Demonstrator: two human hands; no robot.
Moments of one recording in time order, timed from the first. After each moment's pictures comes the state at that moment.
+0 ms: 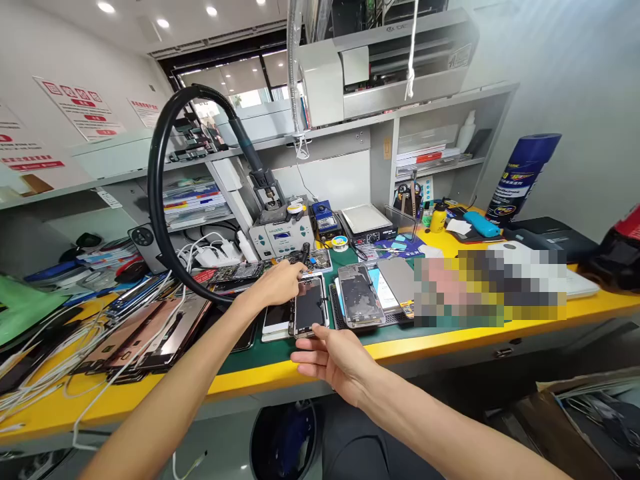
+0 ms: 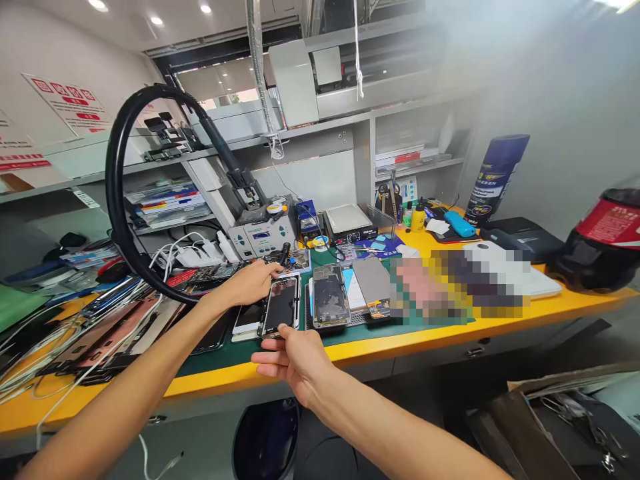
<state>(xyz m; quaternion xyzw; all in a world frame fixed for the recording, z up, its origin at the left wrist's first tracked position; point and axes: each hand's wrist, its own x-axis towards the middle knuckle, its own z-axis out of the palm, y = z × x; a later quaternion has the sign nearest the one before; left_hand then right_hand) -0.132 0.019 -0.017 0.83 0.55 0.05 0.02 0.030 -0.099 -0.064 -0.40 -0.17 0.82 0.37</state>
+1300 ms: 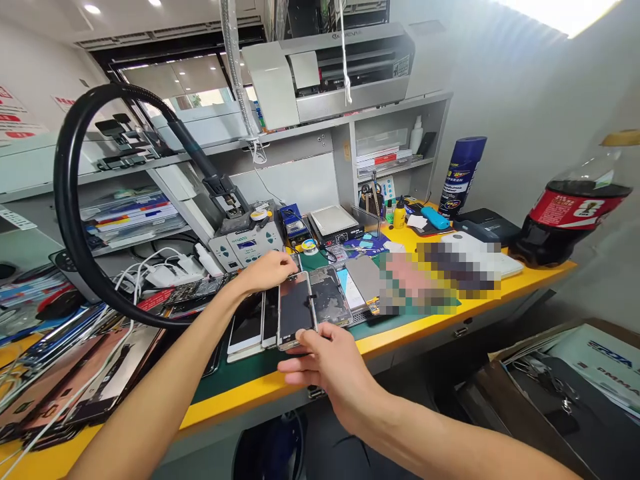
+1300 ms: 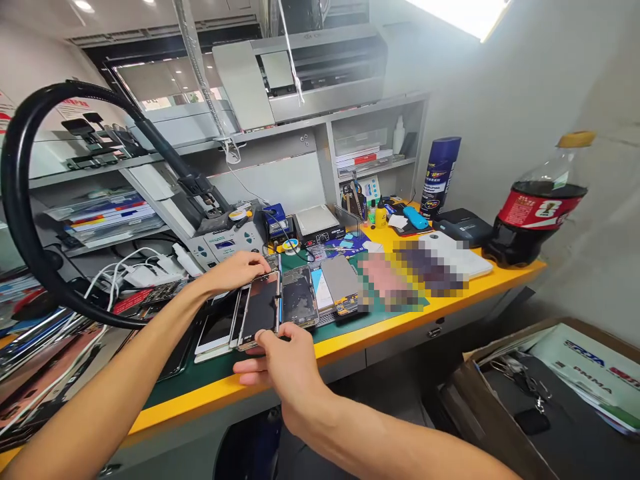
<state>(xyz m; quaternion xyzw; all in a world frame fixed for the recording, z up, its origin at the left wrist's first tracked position) -0.076 0.043 0.017 0.82 0.51 0.08 0.22 0.069 -0.123 -0.031 -0.42 -0.21 0.75 0.47</state>
